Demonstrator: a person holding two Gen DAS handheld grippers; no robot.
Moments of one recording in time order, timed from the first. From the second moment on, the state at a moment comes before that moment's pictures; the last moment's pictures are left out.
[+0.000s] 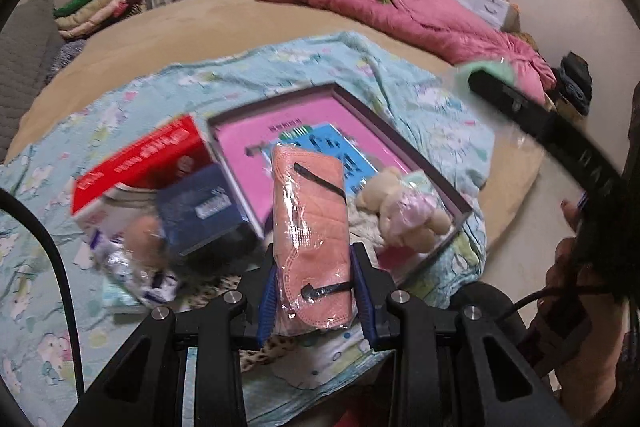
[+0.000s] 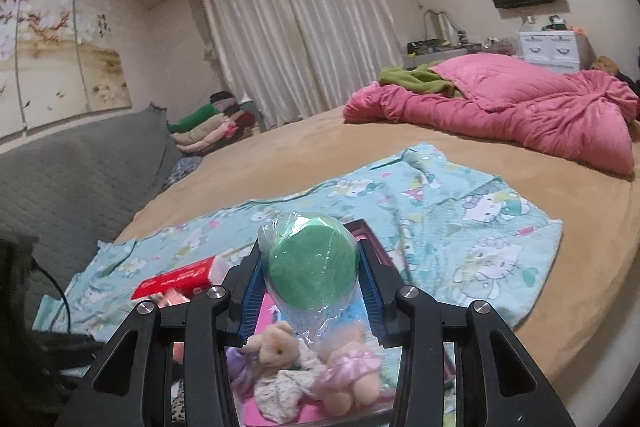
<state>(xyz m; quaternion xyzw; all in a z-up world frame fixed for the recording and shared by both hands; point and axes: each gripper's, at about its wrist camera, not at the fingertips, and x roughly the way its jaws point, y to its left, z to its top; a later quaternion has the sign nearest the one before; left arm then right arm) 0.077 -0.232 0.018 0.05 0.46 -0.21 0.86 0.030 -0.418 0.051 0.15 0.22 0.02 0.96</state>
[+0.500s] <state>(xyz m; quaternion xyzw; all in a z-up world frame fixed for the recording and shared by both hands) 0.099 -0.264 -0.038 0.07 0.51 -0.22 0.83 0.037 -0.459 0.030 0.17 0.24 -0.04 0.96</state>
